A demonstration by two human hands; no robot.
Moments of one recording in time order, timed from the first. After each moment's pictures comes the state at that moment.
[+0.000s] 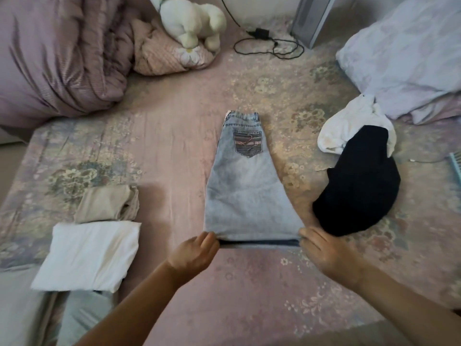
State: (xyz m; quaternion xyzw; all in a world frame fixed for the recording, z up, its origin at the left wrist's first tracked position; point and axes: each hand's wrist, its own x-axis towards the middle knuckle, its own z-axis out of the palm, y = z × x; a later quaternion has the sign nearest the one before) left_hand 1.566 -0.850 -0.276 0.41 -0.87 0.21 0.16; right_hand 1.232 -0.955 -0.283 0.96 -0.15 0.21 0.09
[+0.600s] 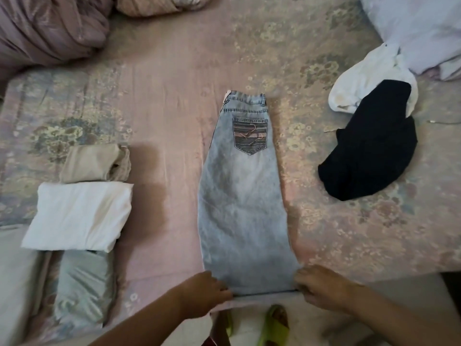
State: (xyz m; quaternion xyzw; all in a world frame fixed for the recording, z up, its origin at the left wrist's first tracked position) left_hand 1.519 -0.743 -0.353 0.34 -0.90 -0.24 -0.10; right_hand 1.204 -0.857 -0.347 0.86 -0.27 -0.18 -0.39
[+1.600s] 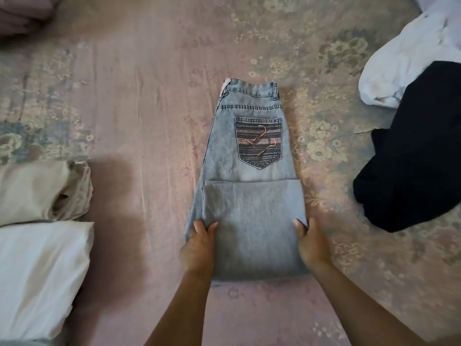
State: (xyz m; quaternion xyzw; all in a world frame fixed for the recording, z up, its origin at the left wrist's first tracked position) left_hand 1.548 -0.916 -0.494 0.89 -0.32 -0.33 0.05; right_hand 1.327 -0.987 -0.496 0.44 -0.78 0.10 -0.45
